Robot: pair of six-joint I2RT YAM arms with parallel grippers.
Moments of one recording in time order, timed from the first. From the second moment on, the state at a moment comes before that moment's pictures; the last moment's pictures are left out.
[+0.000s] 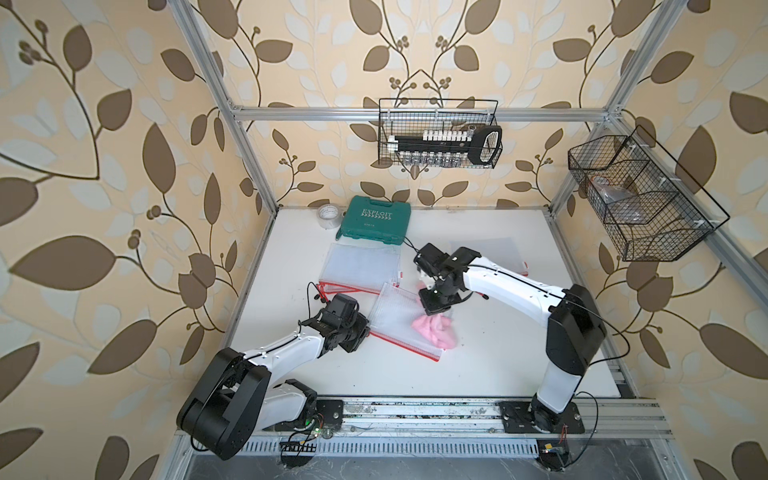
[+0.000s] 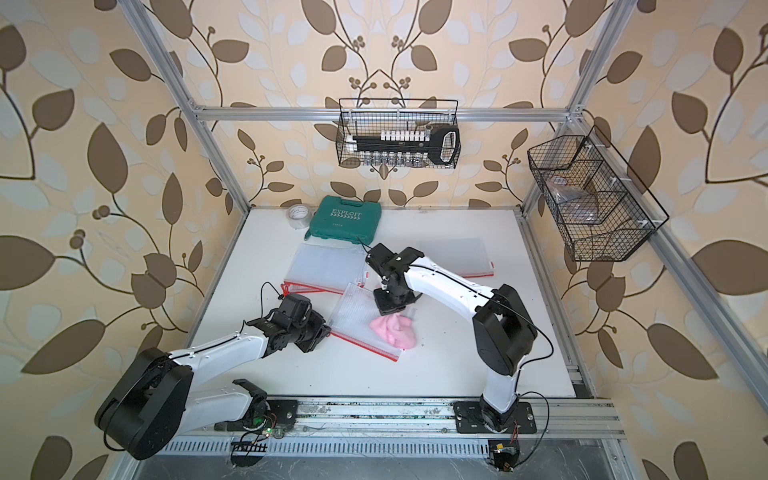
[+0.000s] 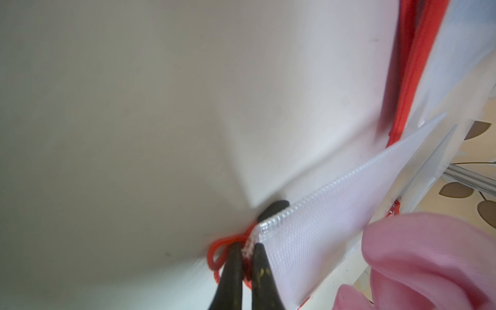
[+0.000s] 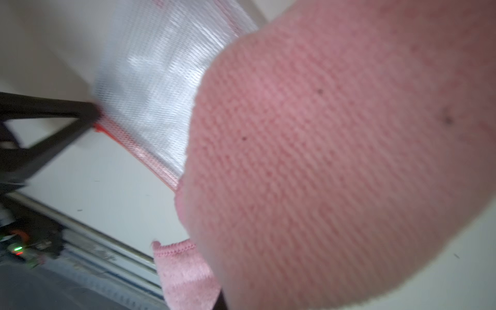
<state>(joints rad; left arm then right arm) -0.43 1.19 0.38 -0.18 0.20 -1.43 0.78 1.88 1.55 -1.02 -0.16 0.42</state>
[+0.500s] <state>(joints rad) -0.47 1.10 0.35 -0.27 0.18 -1.46 0.75 1.95 1.31 -0.89 -0.18 0.46</state>
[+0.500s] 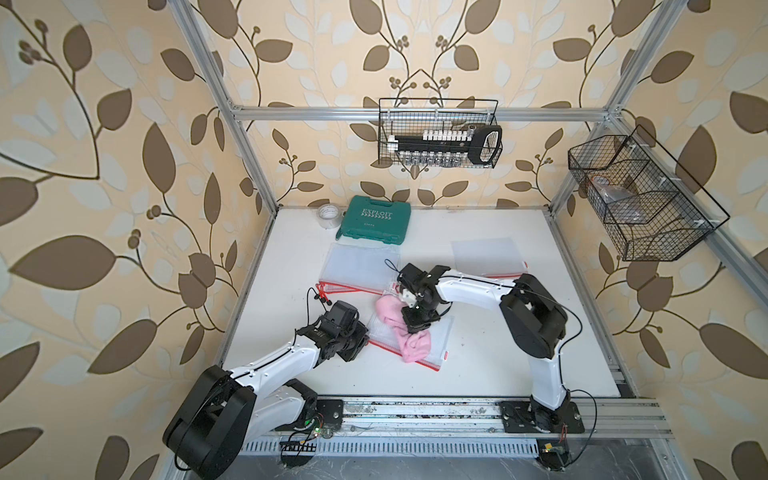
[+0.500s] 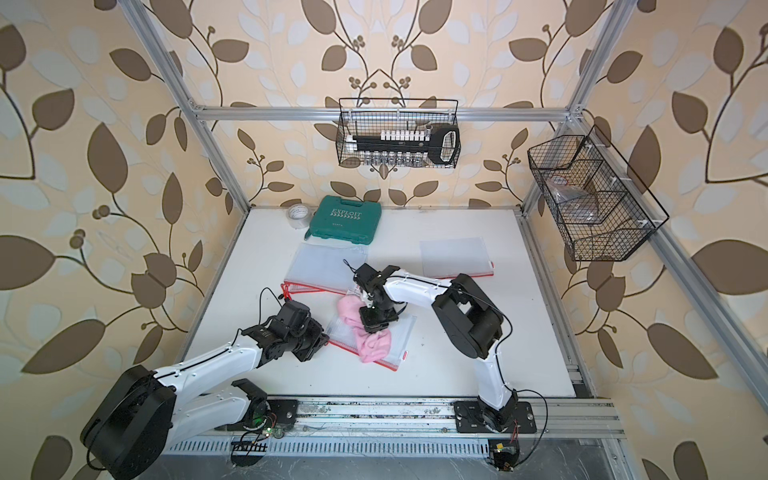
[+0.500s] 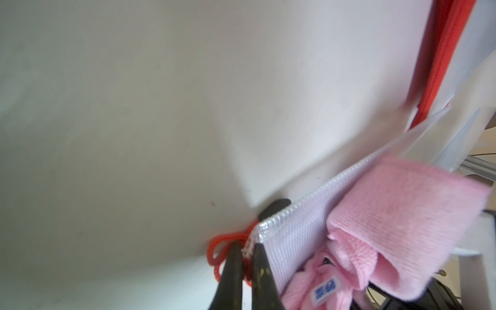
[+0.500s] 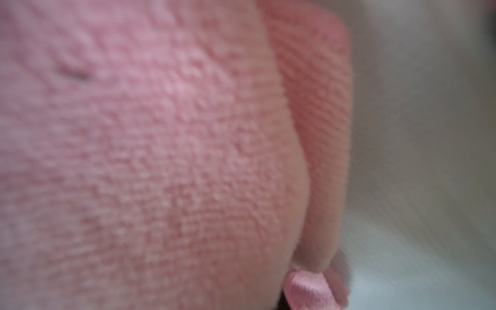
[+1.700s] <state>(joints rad) -0.49 0.94 0.61 -0.56 0.06 -1.28 0.63 1.63 1.10 -1.04 0.02 0.48</state>
